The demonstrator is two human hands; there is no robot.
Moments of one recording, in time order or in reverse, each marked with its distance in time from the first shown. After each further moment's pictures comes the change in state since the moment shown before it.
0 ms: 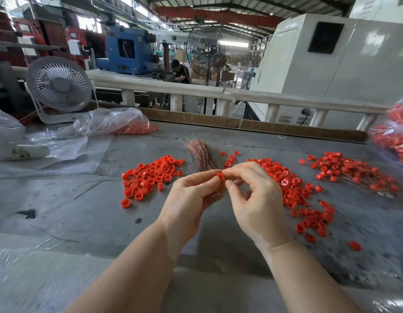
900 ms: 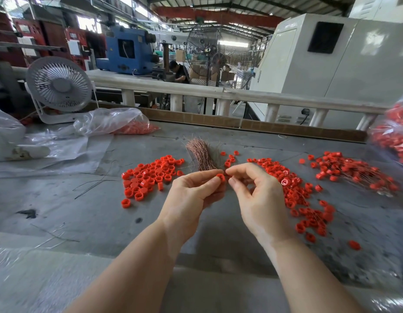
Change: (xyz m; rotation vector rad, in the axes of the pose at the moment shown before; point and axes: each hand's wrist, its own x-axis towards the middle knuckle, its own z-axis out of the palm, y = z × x) left_hand 0.000 -0.001 0.001 0.089 0.033 0.044; right_hand 0.001 0.009 0.002 0.121 -0.028 0.171
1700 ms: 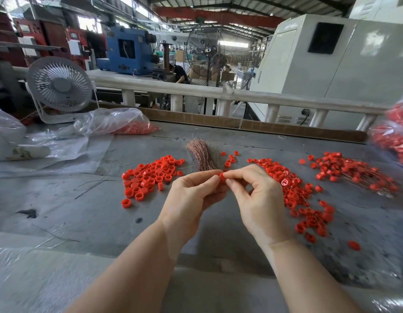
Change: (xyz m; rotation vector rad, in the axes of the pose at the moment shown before) left_hand 0.001 -0.002 -0.001 -0.075 -0.002 -0.032; right_hand -0.001 0.001 0.001 -0.036 0.028 -0.094
